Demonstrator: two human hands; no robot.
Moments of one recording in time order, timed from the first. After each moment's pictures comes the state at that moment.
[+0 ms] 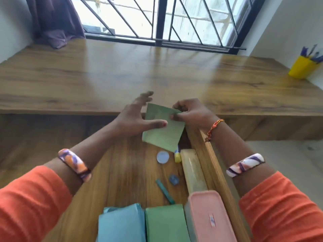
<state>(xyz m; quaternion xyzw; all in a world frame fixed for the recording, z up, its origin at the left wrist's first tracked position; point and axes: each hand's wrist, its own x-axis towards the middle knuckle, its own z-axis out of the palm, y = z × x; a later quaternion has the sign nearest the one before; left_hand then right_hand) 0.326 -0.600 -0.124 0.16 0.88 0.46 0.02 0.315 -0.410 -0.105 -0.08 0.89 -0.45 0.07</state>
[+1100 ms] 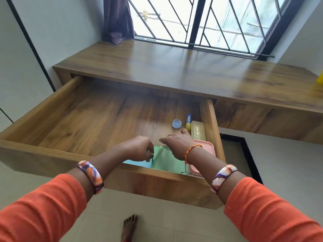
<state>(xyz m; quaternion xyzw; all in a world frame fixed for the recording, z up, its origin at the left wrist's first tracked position) 0.536 -0.601 -0.176 0.07 0.95 0.19 0.22 0.499 -0.450 -0.181 -0.33 0.93 0.13 0.05</state>
